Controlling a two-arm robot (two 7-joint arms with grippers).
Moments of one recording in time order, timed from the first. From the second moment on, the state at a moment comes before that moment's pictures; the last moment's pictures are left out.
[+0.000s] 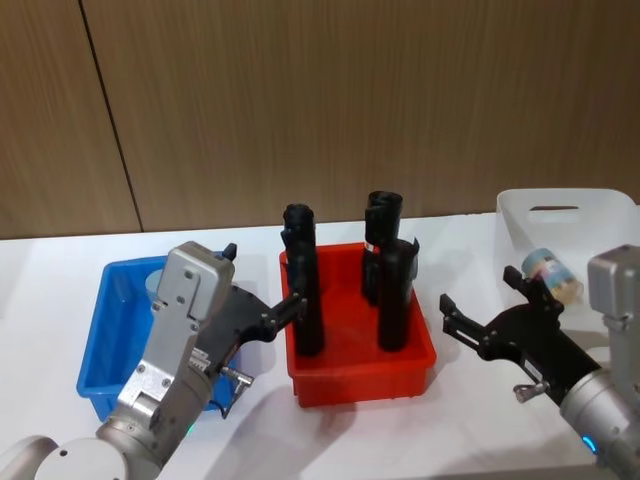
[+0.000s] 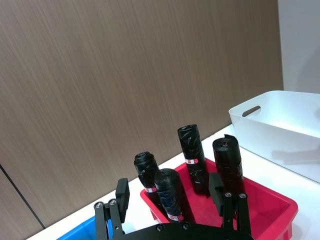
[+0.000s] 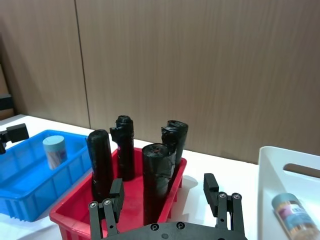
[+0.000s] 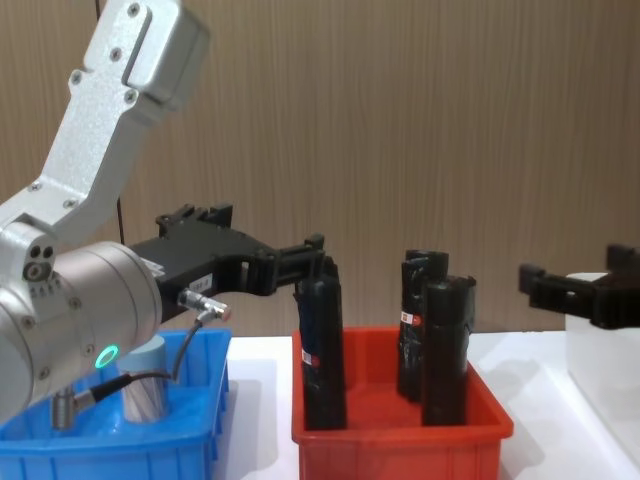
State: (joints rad) left arm -0.24 0.38 0.45 -1.63 -0.20 0.01 -0.01; right arm 0.03 0.32 -0.23 -1.71 0.25 0.04 0.14
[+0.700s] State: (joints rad) left arm -0.24 0.38 0.45 -1.63 -0.20 0.01 -0.01; right arm 0.23 0.25 -0.25 -1.45 0.18 0.06 0.35
